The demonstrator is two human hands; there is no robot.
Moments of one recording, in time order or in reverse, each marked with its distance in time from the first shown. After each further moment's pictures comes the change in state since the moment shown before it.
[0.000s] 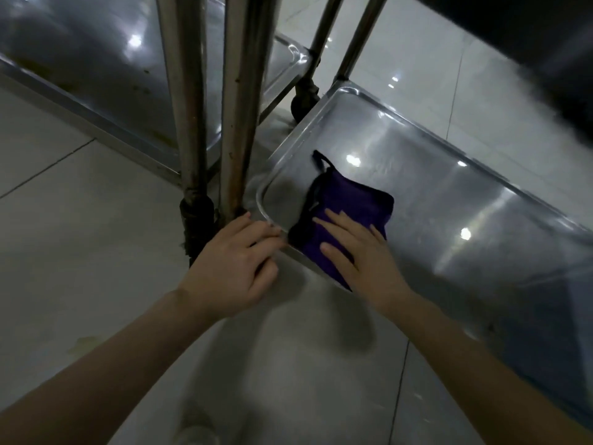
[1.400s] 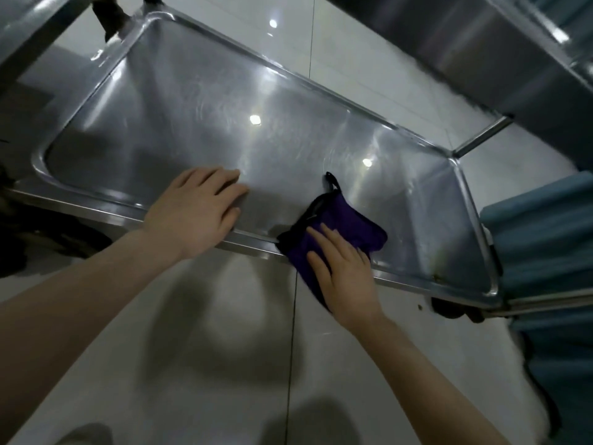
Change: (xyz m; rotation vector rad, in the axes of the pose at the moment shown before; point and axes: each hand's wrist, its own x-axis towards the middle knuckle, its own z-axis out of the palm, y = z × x) left_hand 0.095 0.097 0.091 0.138 -0.292 0.174; right_hand -0.186 0.082 -0.028 -0.114 0.196 0.547
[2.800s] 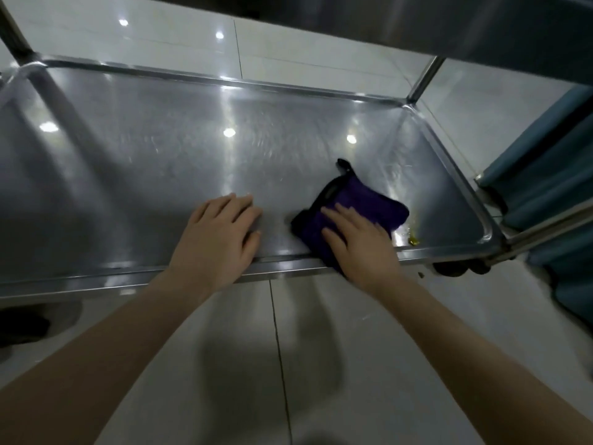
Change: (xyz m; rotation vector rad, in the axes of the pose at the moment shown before) left_hand 0.057 0.110 0.035 -0.005 -0.029 0.143; right_hand 0.015 0.106 -0.026 -0.004 0.038 0.240
